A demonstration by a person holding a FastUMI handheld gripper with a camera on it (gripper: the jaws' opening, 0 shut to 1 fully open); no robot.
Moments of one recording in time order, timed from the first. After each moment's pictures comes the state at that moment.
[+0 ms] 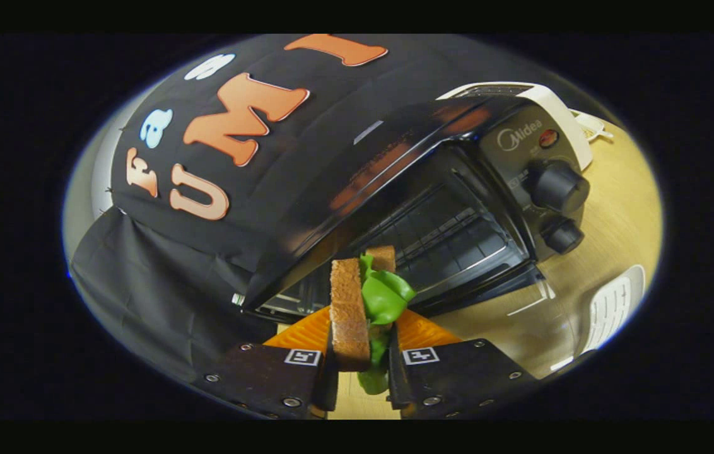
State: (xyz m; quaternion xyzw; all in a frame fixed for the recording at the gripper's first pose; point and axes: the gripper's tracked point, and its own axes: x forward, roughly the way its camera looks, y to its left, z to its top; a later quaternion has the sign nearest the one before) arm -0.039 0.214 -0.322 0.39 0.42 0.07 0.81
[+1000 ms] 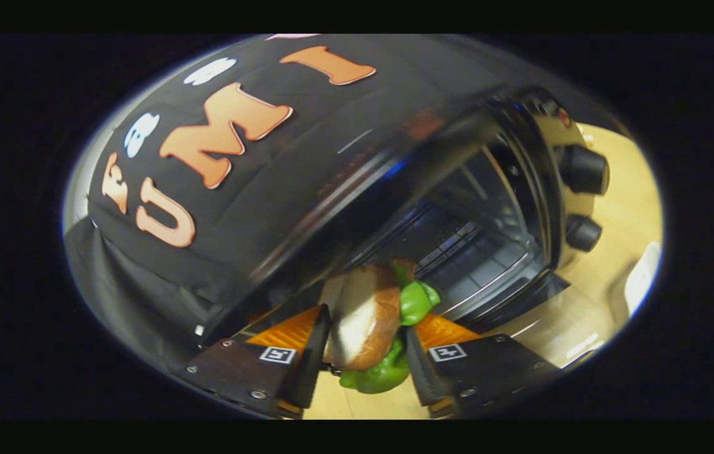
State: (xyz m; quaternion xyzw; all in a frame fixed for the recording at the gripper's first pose) arm 0.007 0.220 -0.355 0.32 0.38 -0.05 0.86
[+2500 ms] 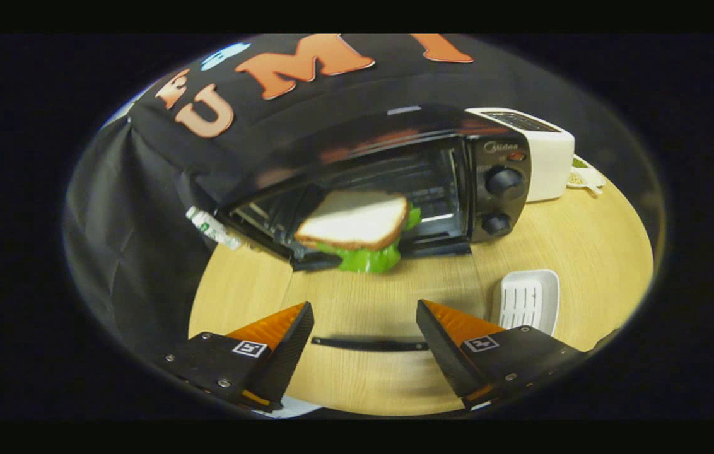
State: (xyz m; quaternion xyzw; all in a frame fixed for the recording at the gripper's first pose) arm -0.160 0.183 -0.317 0.13 0.55 0.12 0.82
